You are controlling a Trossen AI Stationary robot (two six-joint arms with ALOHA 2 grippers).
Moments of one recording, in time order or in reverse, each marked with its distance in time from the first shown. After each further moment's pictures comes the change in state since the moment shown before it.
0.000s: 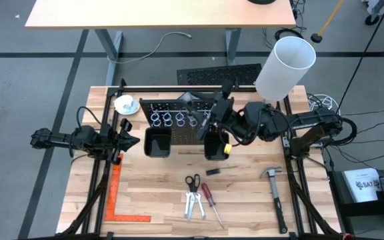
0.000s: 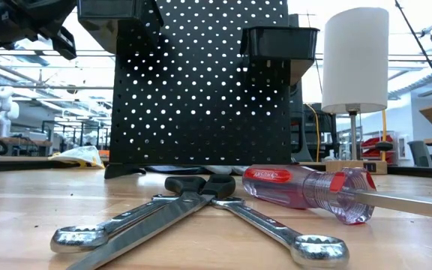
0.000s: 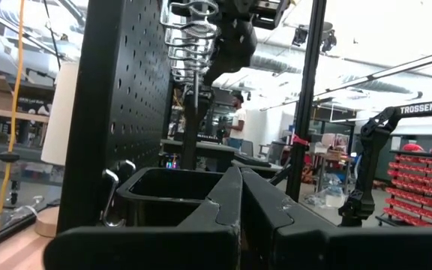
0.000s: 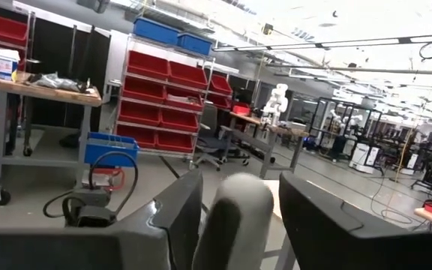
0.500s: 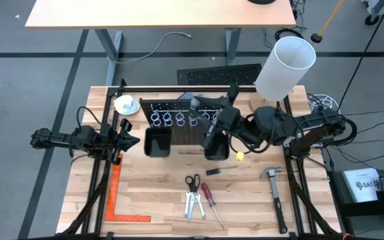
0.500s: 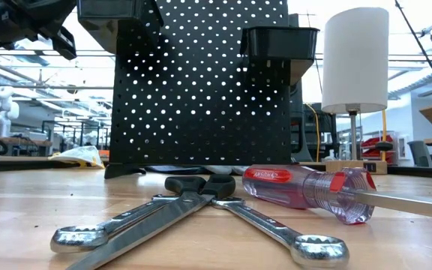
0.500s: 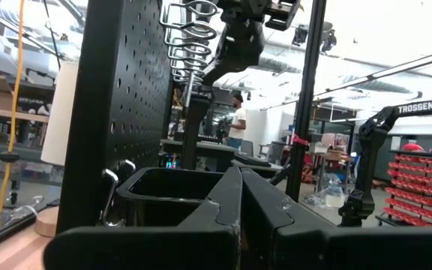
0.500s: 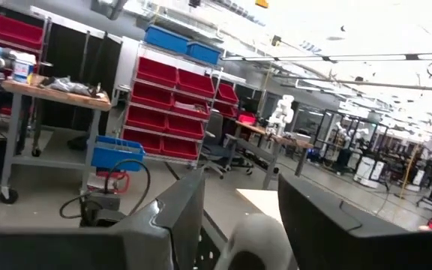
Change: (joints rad) left arm 0.000 0.000 0.000 0.000 0.000 0.000; right arm 0.069 -0.035 0.000 0.003 0.031 -0.073
